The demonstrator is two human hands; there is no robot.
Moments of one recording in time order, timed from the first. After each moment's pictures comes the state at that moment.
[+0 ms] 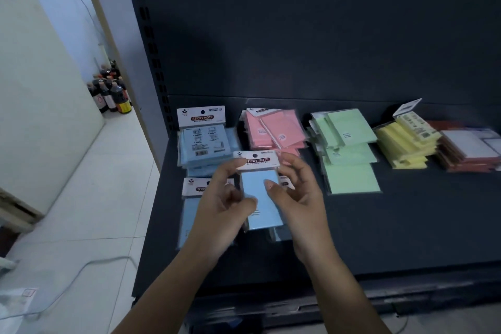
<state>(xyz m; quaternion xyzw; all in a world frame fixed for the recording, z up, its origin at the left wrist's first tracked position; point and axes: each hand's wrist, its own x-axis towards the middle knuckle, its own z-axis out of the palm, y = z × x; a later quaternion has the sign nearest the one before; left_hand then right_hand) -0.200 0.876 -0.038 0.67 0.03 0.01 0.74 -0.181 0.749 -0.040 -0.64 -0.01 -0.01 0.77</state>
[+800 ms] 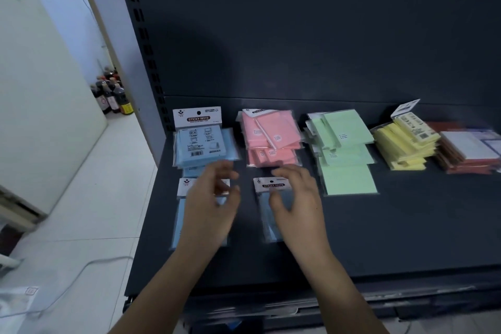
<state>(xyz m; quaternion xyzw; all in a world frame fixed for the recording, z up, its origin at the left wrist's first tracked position) -0.187 0.864 -0.054 0.81 0.03 0.16 0.56 -0.180 0.721 -0.051 -0.90 -0.07 -0.14 0.41</state>
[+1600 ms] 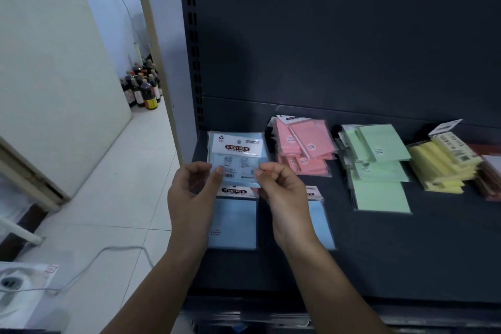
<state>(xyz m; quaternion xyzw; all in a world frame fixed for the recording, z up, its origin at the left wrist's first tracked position) -0.193 0.916 -0.048 0.64 0.22 0.21 0.71 -0.154 0.801 -0.049 -0.59 0.05 0.06 0.80</state>
